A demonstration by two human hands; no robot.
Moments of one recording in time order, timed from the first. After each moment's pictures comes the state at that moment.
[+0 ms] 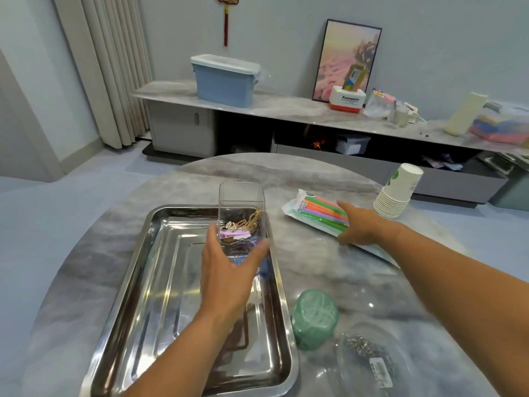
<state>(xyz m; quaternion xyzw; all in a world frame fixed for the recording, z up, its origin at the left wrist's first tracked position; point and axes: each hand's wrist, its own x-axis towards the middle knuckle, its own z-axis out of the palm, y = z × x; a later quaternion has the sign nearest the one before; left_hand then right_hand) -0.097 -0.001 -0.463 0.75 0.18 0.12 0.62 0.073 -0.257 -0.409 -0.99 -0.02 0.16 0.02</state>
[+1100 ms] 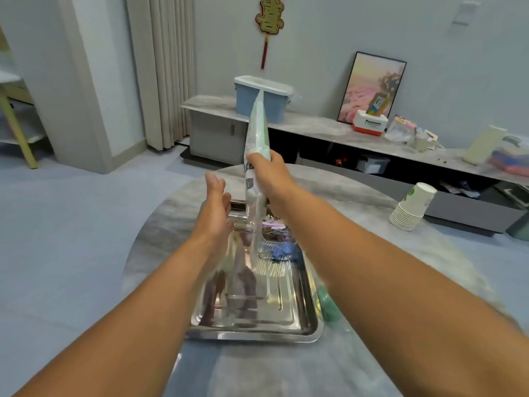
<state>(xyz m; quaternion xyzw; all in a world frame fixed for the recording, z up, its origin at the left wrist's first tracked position) -0.136 0.085 -0.372 0.58 0.13 0.09 0.80 -0.056 0.003 -0.310 -0.76 -0.05 0.11 0.64</state>
